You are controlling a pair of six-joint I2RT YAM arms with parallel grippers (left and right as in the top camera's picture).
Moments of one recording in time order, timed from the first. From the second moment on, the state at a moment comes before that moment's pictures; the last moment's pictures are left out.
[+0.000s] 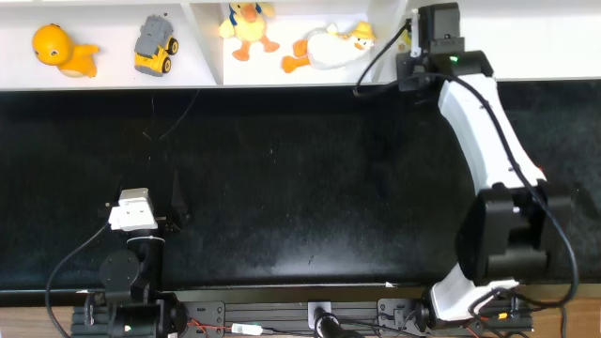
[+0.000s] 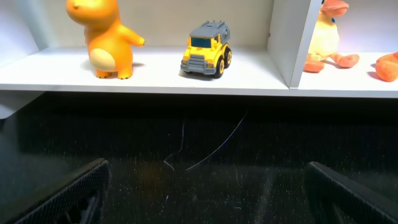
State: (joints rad) left arm 0.06 0.02 0.01 -0.08 -0.03 0.00; right arm 0.10 1.86 1.51 -0.64 0.13 -0.06
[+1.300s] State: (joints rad) left arm 0.06 0.02 0.01 -0.08 -0.03 0.00; right arm 0.11 0.79 0.97 -0.97 0.11 -0.06
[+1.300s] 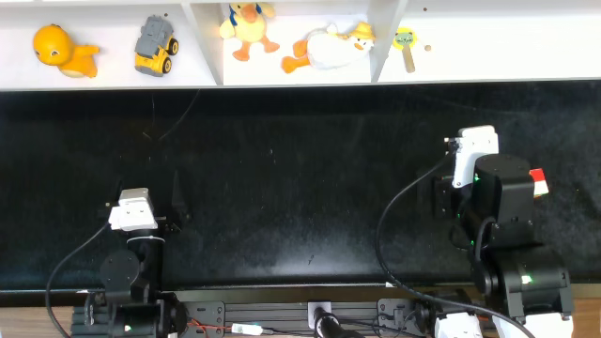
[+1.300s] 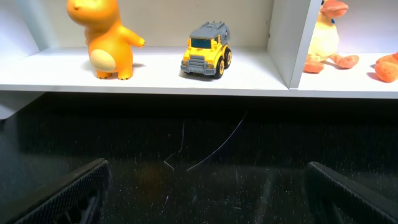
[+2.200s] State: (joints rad) left arm 0.06 0.02 0.01 -0.08 -0.03 0.00; right arm -0.66 1.38 0.97 -0.66 -0.11 -0.66
